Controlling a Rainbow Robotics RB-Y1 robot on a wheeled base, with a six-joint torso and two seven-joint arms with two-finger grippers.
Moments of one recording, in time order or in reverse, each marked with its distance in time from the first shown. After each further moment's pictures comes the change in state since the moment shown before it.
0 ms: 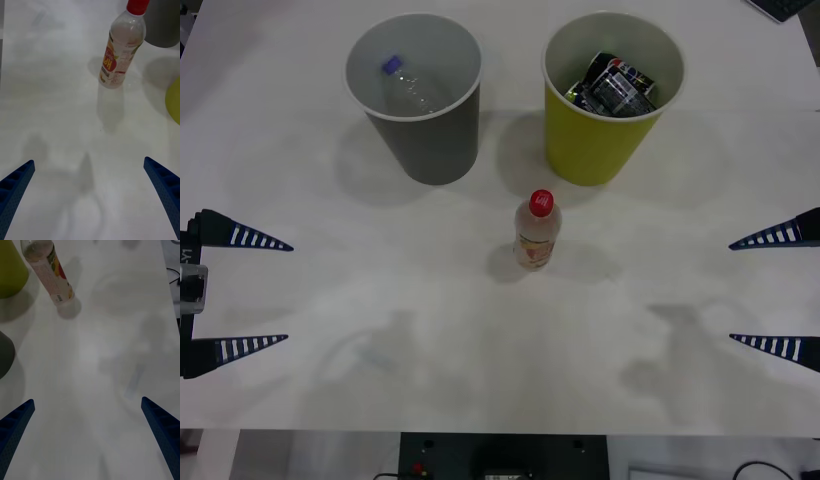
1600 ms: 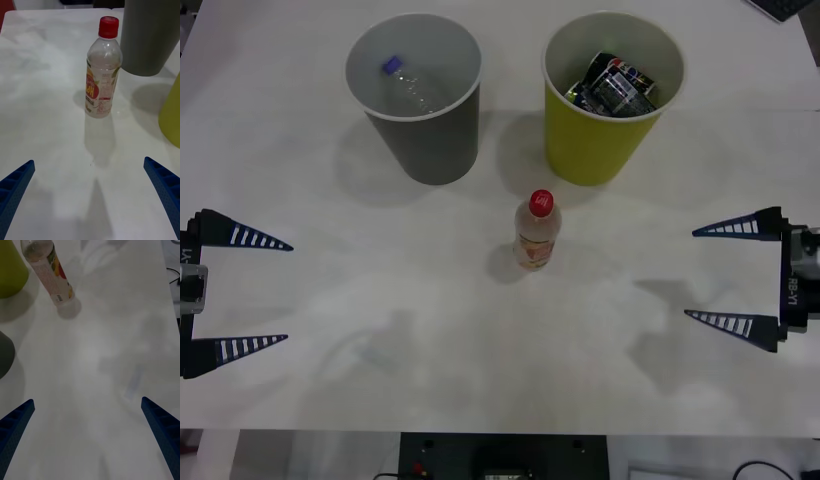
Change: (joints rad) right arm -0.256 0.122 0.289 0.409 -0.277 0.010 0.328; left arm 0.000 0.000 0.000 0.000 0.000 0.000 0.000
